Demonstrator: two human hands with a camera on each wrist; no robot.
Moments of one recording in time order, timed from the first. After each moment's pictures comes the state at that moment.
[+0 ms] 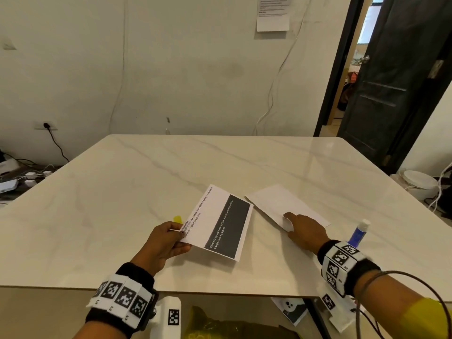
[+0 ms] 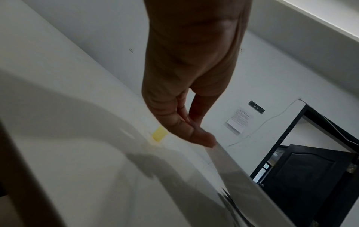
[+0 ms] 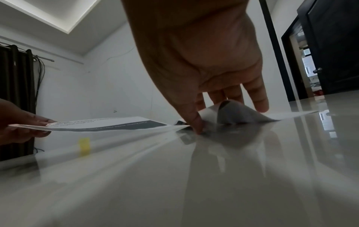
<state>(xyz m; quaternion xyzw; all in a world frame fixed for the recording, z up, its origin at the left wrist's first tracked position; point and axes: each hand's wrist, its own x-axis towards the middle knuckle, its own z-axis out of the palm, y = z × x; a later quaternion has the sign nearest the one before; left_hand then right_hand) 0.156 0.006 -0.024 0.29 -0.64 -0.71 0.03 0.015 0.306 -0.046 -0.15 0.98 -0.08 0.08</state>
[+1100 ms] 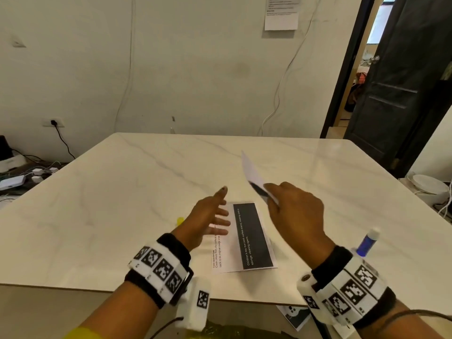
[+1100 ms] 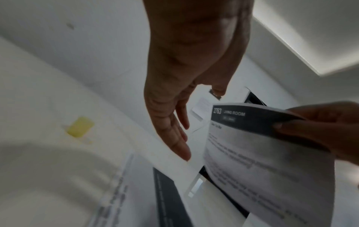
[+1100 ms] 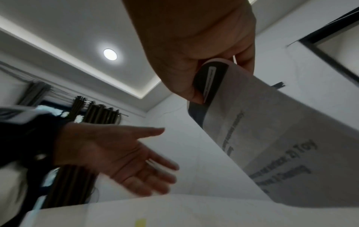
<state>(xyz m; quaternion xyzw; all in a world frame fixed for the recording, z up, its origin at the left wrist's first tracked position) 0.117 0.063 0.028 0.19 -0.69 -0.70 -0.02 0.084 0.248 0.051 -0.25 0.92 -0.15 -0.26</state>
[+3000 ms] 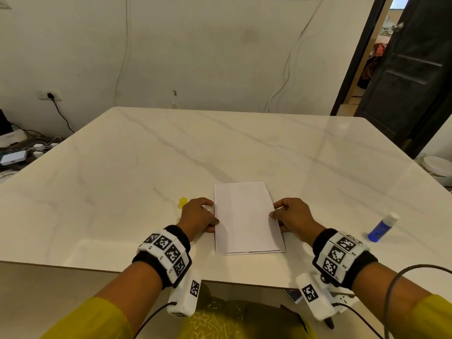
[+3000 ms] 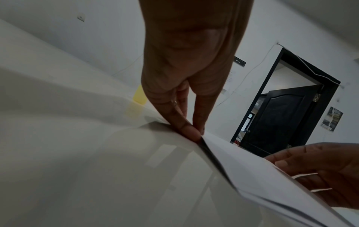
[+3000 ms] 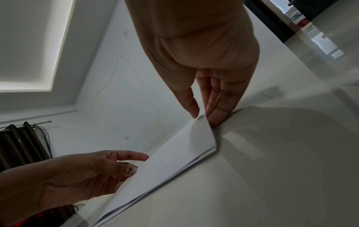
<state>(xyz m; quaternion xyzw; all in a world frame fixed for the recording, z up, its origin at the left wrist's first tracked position) 0.101 0.028 -0.051 0.26 -0.75 -0.61 0.00 0.018 0.247 -0.050 0.00 0.83 -0.54 0.17</state>
